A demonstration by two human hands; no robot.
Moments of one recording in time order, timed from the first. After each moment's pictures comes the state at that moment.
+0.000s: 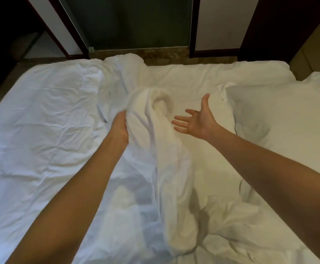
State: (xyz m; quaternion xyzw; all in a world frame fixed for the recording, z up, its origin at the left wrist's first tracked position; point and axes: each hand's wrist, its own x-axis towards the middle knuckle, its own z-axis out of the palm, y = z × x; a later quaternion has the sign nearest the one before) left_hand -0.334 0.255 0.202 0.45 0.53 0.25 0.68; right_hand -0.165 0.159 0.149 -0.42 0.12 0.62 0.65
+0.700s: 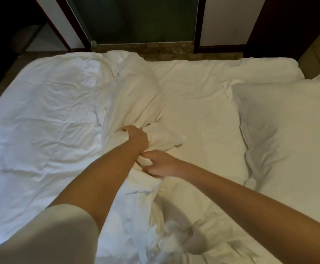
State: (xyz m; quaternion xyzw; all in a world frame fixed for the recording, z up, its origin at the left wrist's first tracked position) left_hand -0.319 0.284 0.085 0.81 0.39 -0.44 -0.11; right_hand -0.290 0.154 0.126 -0.63 -0.55 0.50 0.24
